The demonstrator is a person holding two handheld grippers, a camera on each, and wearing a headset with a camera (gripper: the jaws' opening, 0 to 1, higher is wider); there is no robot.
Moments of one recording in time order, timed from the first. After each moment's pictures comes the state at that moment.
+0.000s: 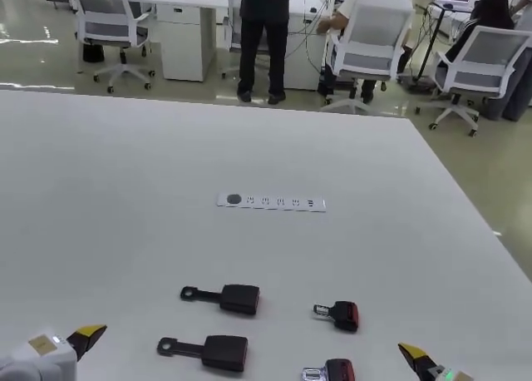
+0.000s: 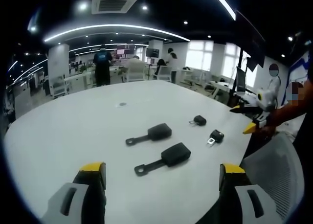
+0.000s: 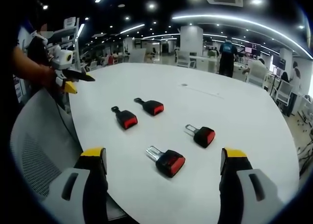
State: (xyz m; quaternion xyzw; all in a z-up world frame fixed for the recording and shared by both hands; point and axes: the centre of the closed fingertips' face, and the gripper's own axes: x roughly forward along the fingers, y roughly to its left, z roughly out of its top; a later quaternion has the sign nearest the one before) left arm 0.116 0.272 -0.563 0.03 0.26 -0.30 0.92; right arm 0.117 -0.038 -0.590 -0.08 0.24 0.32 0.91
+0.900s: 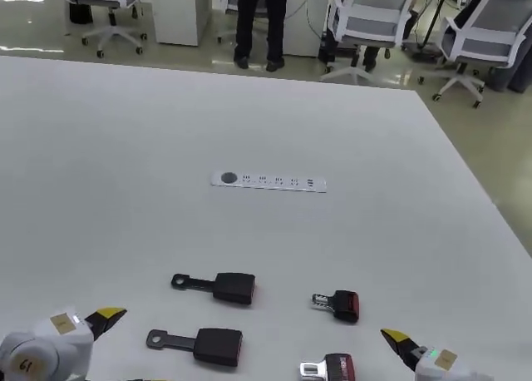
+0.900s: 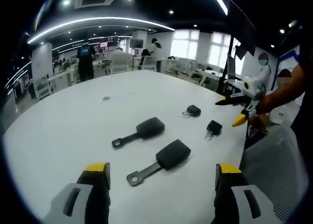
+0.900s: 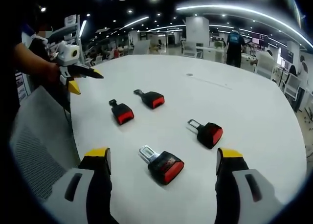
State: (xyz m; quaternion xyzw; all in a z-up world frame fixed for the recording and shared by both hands) left arm 0.148 0.243 -0.589 0.06 0.29 -0.37 0.88; right arm 0.151 -0.027 -0.617 -0.08 0.28 0.35 0.89
